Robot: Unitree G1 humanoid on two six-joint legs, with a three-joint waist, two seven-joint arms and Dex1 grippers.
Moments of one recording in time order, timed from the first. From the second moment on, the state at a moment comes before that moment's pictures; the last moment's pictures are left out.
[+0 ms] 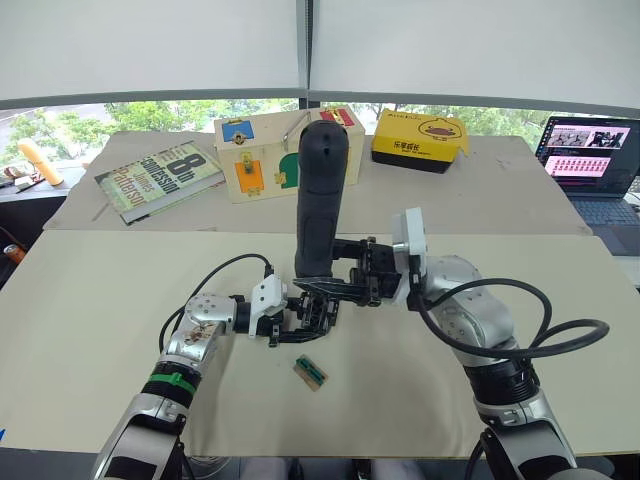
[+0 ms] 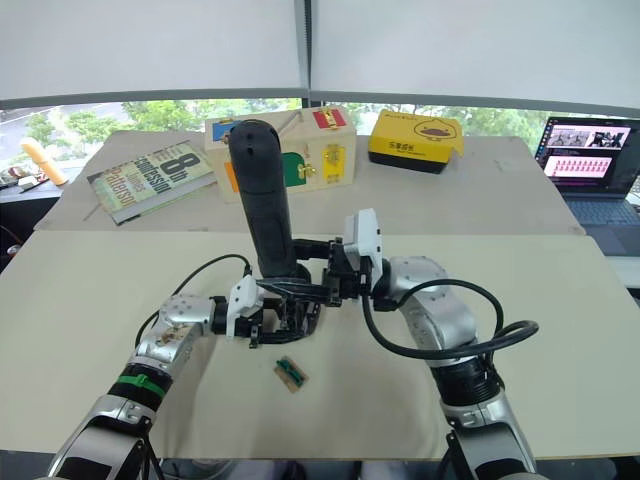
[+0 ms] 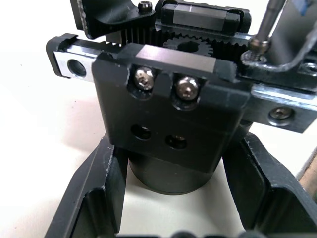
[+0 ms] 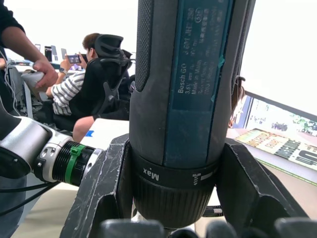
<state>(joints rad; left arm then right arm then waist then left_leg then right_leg) -0.47 0.40 -0.19 0.43 -0.19 -0.09 -1.30 -0.54 -0.32 0.18 -0.18 0.53 0.26 1.06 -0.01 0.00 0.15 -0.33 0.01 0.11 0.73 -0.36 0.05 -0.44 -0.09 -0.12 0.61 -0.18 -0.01</state>
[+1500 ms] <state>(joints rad) -0.46 0.40 -0.19 0.44 -0.20 -0.12 -1.28 -0.66 -0.28 0.14 -0.19 0.62 0.28 1.11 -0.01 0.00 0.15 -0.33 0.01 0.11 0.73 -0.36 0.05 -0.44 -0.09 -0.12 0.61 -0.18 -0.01</state>
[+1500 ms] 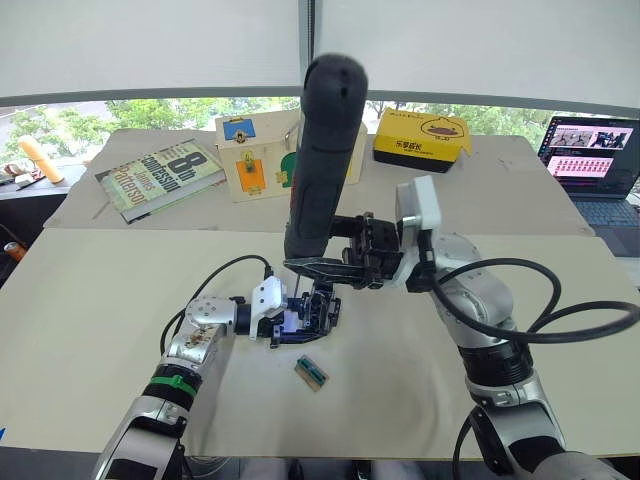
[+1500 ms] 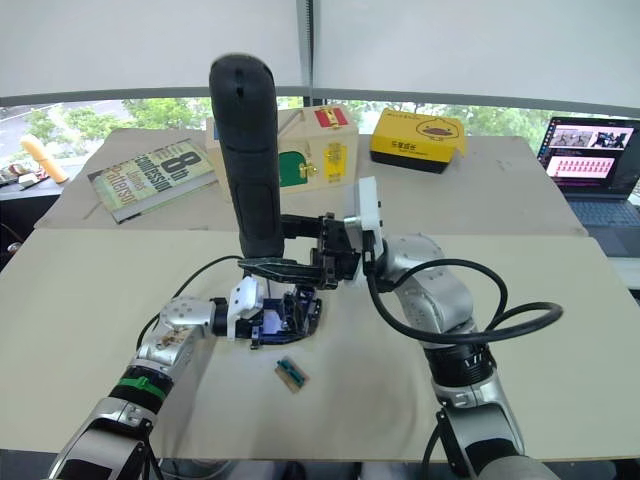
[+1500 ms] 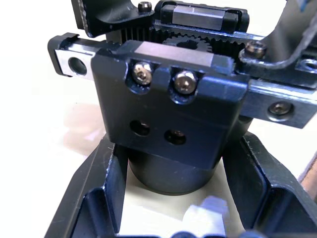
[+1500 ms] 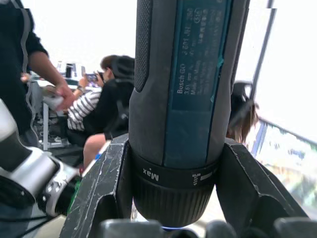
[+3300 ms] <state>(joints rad) -0.16 0.65 -0.15 0.08 -0.31 -0.04 -1.43 -0.22 -0.44 0.14 -0.53 0.67 0.25 1.13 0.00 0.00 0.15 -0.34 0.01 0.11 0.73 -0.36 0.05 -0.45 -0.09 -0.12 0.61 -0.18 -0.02</state>
